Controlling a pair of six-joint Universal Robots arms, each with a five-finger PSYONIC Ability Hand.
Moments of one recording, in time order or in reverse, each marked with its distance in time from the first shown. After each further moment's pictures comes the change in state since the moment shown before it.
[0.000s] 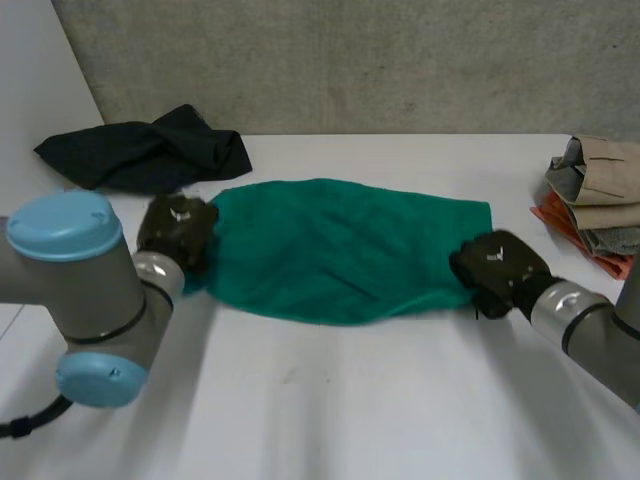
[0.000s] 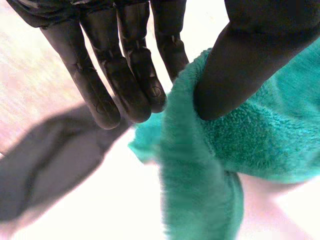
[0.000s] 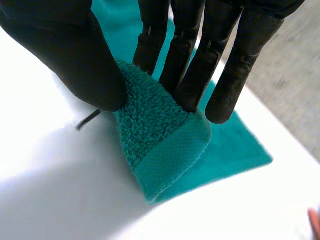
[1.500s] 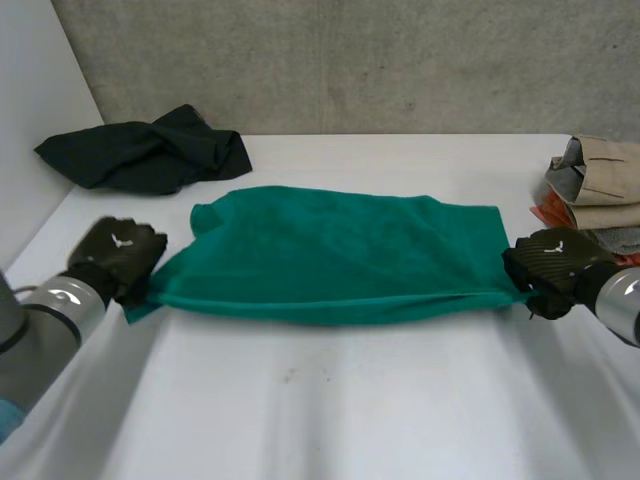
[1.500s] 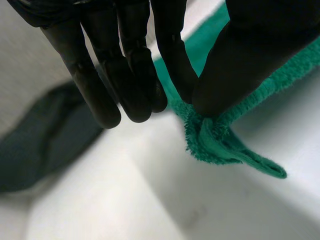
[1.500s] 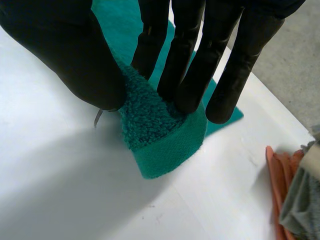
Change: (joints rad) left arm 0.302 0.267 -0.295 -0.030 0.337 0.201; right arm -0.141 -0.148 -0.032 0.285 0.004 -0.072; left_hand 0.007 -0.005 -0.005 -0.004 0.015; right_hand 0.000 0.000 0.000 0.000 0.000
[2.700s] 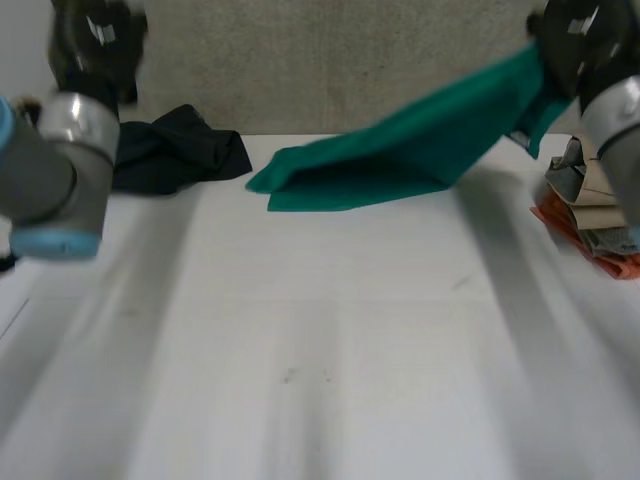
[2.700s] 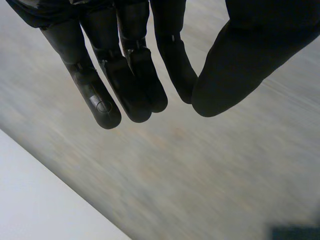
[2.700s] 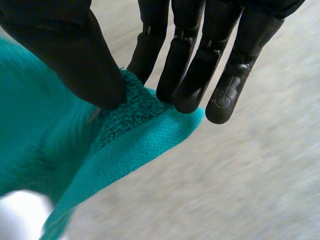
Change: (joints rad) left arm -0.140 -0.228 0.578 0.331 -0.187 0.062; right arm 0.201 0.107 -0.494 -0.429 0.266 0.114; left_hand 0.000 0.004 0.004 0.002 0.000; right_hand 0.004 0.000 0.000 0.000 0.000
